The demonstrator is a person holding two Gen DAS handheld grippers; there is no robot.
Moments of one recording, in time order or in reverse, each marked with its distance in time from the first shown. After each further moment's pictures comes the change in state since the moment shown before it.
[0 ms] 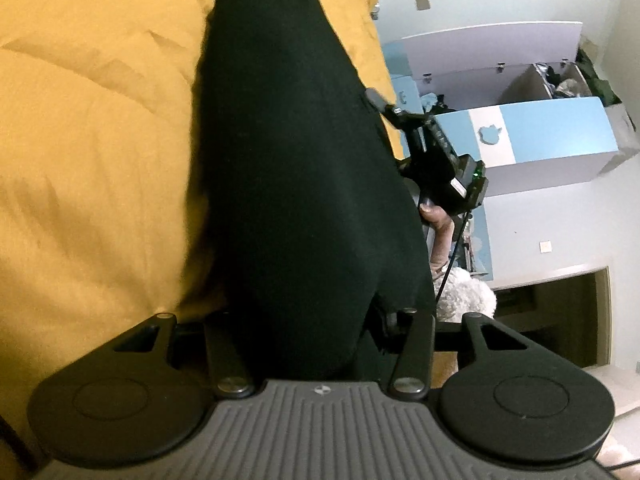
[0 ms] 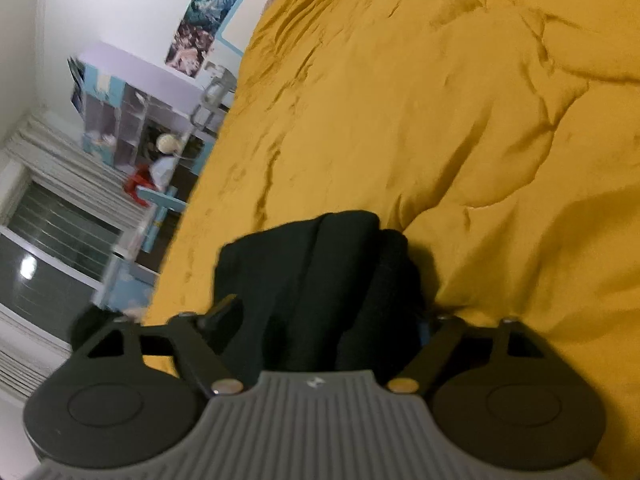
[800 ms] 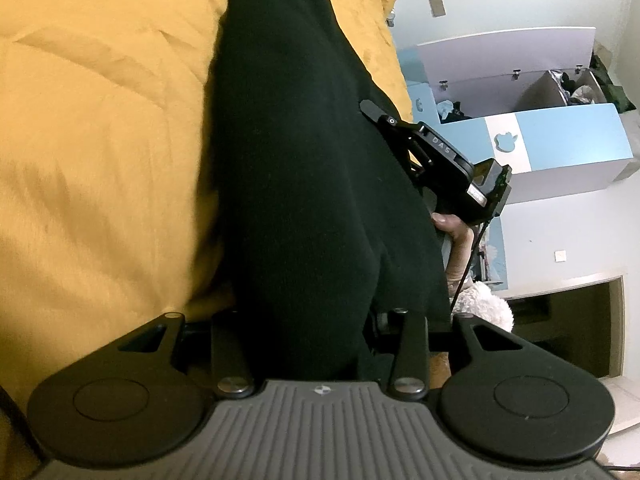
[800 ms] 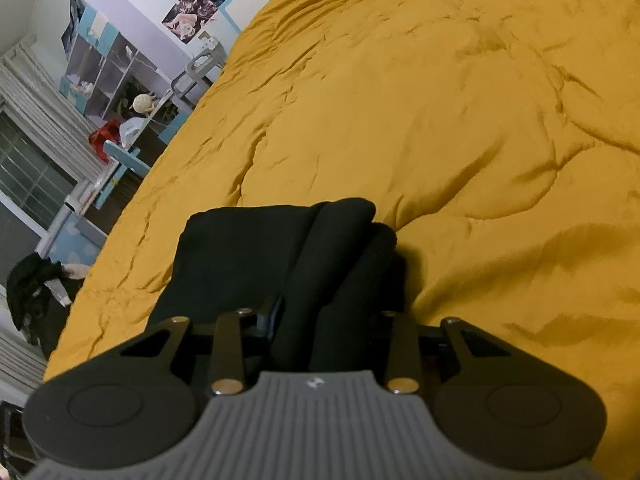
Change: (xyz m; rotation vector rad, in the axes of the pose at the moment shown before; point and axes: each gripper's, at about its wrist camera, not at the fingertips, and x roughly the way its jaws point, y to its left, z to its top) left arm 0.013 -0.007 0.002 -0.019 -0.036 0.060; right arm 0.009 0.021 -0.002 -0.130 -0.004 -0.104
